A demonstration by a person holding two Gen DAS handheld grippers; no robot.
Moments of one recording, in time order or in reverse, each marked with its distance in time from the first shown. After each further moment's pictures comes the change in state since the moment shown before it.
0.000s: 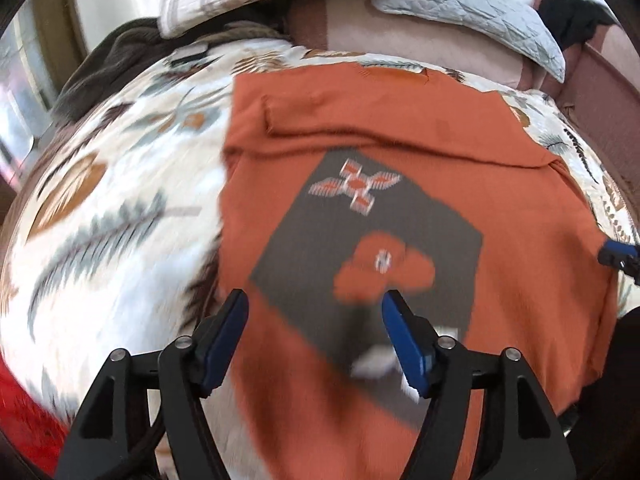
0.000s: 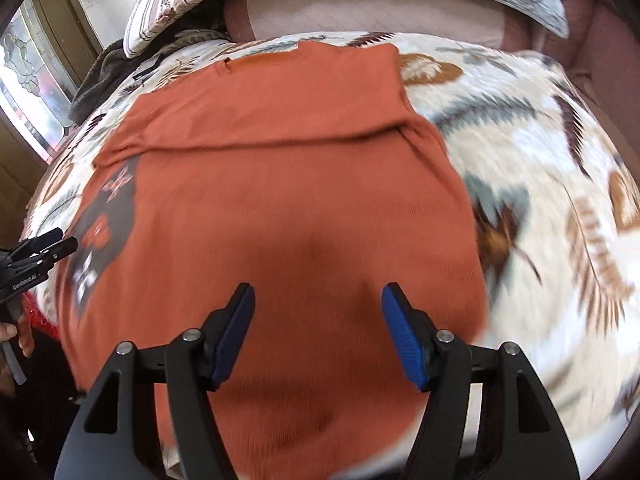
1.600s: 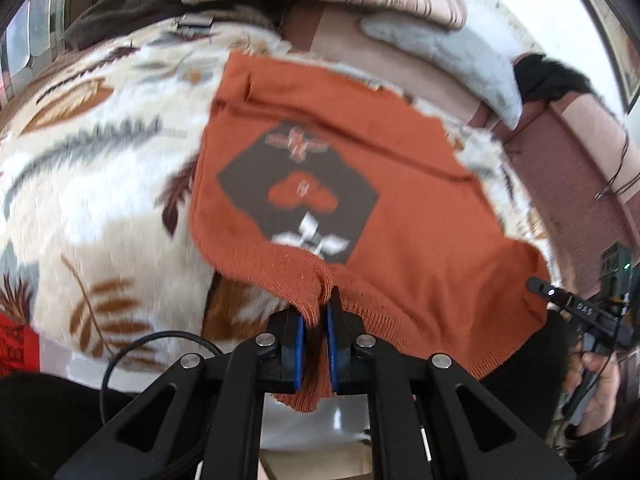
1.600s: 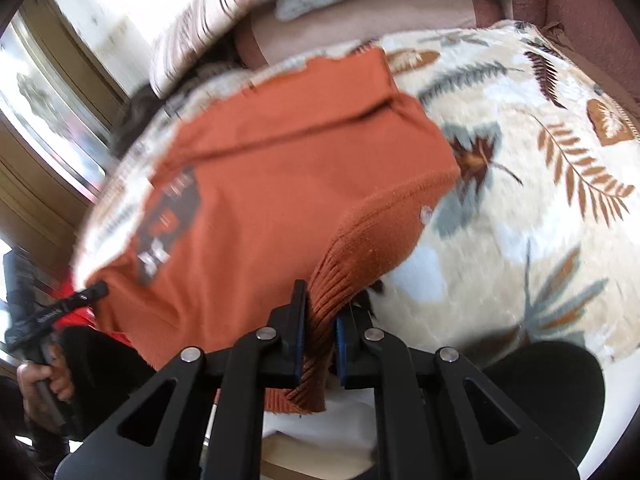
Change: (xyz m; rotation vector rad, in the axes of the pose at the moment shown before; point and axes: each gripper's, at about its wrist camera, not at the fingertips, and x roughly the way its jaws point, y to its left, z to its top) left arm -0.091 0.000 -0.061 -0.205 -0.003 -0.281; right arm -0.066 -0.018 -0.062 0.152 -0.093 0.195
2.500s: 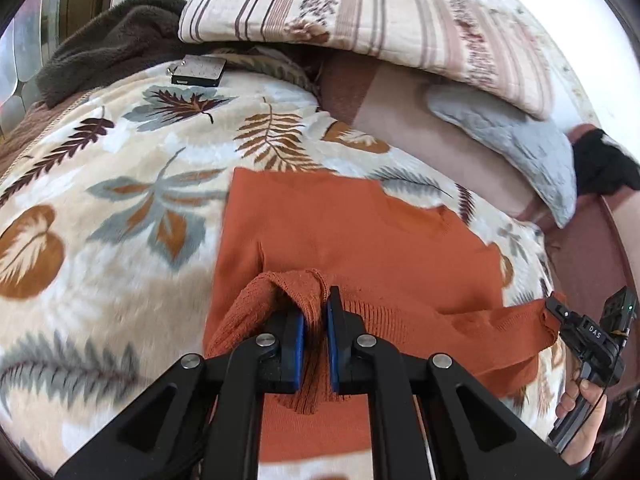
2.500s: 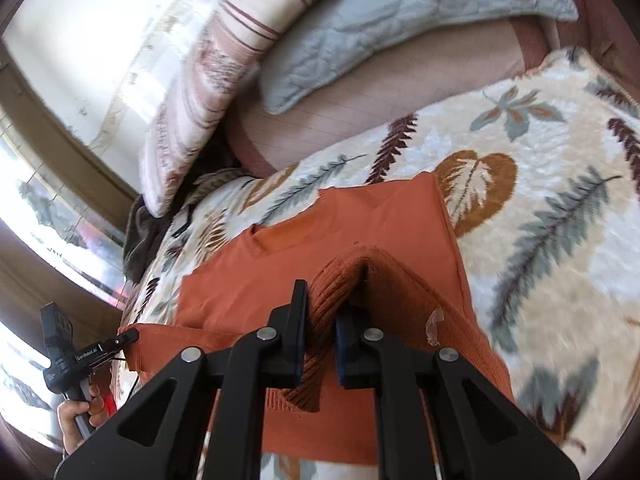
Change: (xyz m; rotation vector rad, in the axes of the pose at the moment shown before) left arm 0.115 0.045 0.251 -0.123 -0.050 0.085; right arm 0.124 -0.015 0.242 0.140 -0.129 0.137
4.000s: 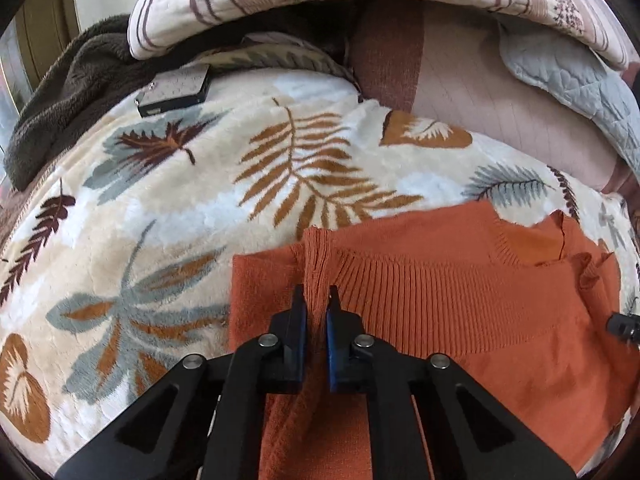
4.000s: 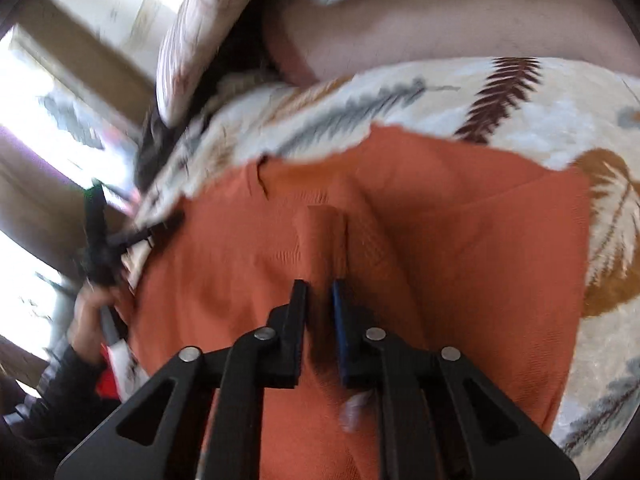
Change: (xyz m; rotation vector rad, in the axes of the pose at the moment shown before) left arm 0.144 0.018 0.067 0.190 0.002 0.249; right arm 0.142 0.008 0.019 -0.253 0.333 0.149
